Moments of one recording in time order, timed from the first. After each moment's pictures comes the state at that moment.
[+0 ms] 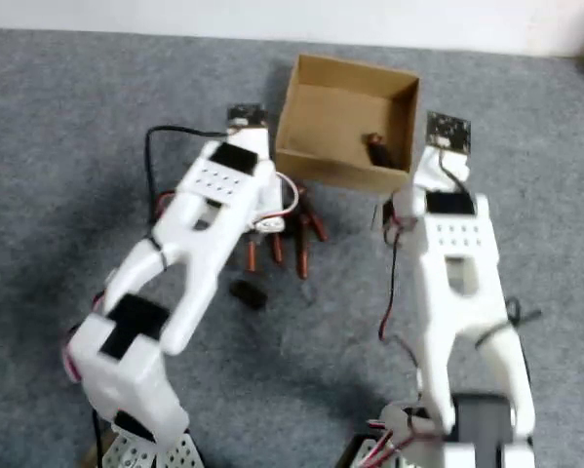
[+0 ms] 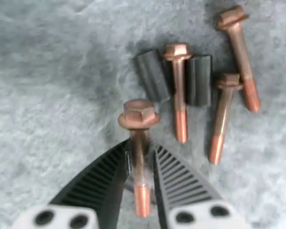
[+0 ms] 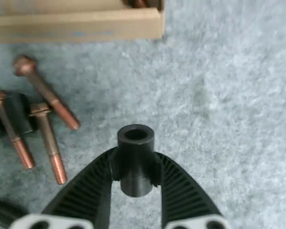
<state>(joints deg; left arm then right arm) 15.6 8.9 4.3 73.9 29.1 -5.4 -21.1 31.2 59.1 -9.5</state>
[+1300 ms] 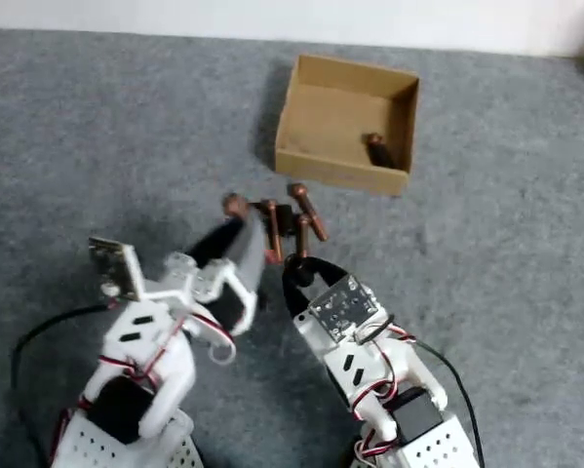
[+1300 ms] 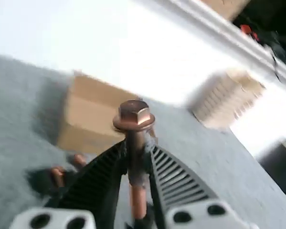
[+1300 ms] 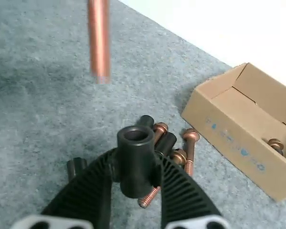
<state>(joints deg) 25.5 -98.4 80.7 31.0 35.9 -33.7 -104.4 95.5 33.5 17.7</state>
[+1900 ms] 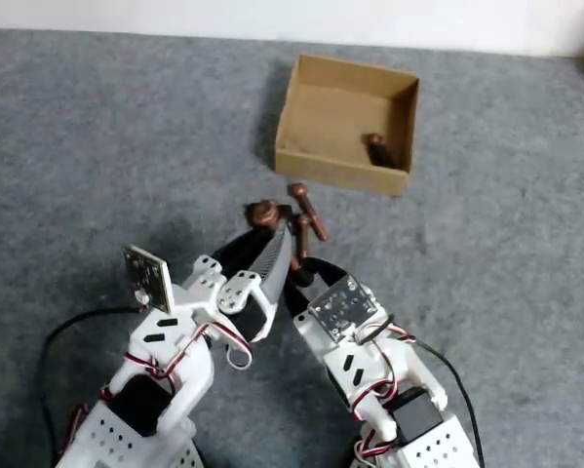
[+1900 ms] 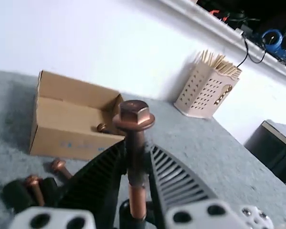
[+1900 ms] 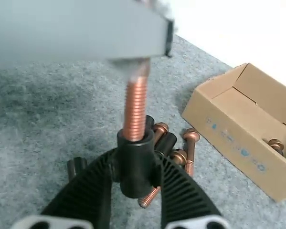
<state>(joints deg) 29.2 -98.4 90.5 16.0 30.9 -33.8 -104.4 95.5 33.5 17.8</state>
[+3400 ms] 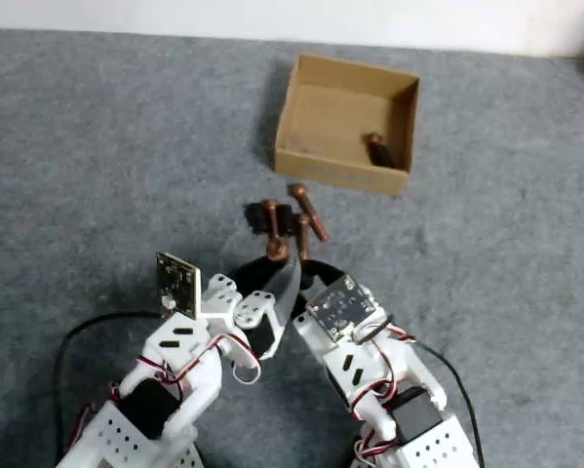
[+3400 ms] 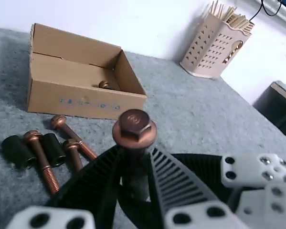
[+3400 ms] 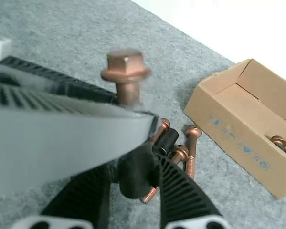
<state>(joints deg) 36.2 -99.8 96.1 24.4 30.1 -33.2 -104.4 95.6 33.6 18.1</state>
